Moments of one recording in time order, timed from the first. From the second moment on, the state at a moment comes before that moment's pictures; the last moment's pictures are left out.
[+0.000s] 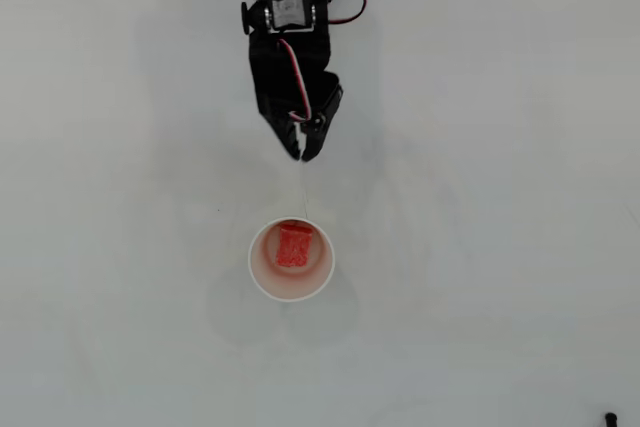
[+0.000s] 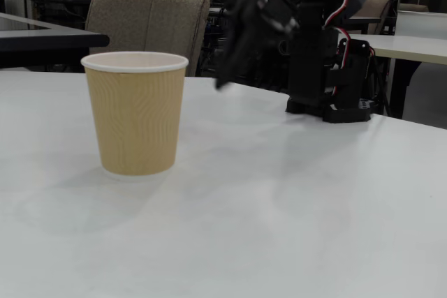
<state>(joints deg) 0.4 160.8 162.0 31.2 -72.1</state>
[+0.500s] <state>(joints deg) -3.8 169.6 173.9 12.9 -20.4</state>
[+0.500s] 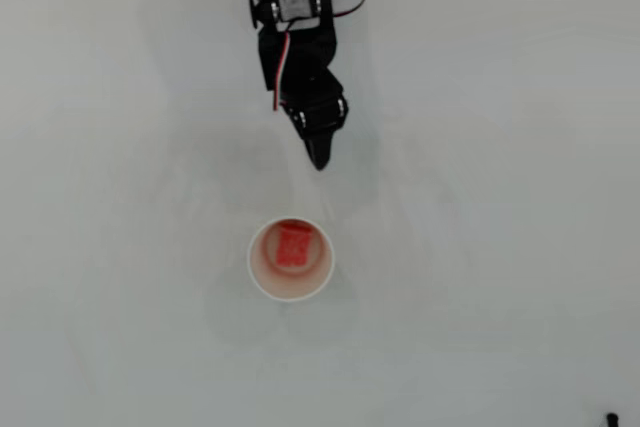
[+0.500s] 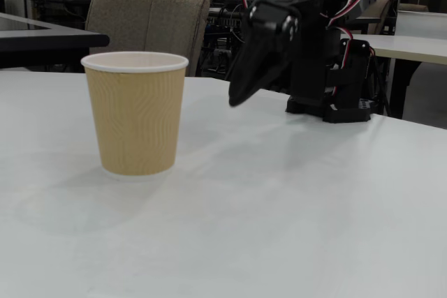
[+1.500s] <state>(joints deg) -1.5 177.9 176.3 25.0 -15.2</state>
